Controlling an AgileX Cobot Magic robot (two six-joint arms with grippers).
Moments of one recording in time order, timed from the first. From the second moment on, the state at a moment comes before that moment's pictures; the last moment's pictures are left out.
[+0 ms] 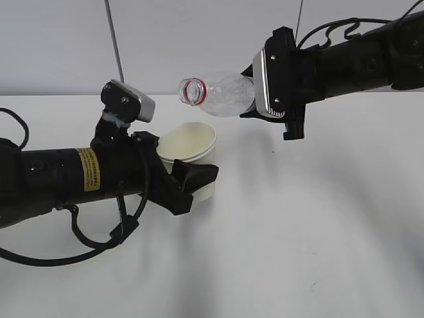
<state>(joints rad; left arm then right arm) -0.51 1.74 -0.70 0.72 -0.69 -0.57 0.24 1.82 -1.25 -1.79 -0.46 0.35</state>
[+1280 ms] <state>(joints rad) -0.51 1.74 -0.71 0.80 -0.66 -0.57 0.24 1.82 -1.26 -1.80 -0.43 0.06</state>
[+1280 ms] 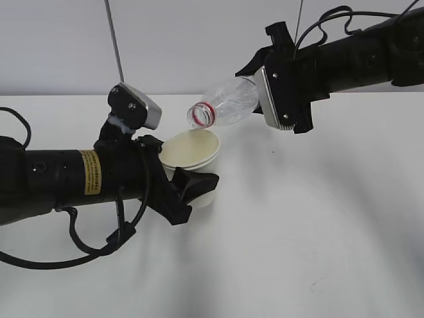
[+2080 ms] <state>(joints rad) -0.51 1.74 -0.71 0.85 -0.68 -0.57 0.24 1.82 -1.29 -1.80 -0.41 -0.05</state>
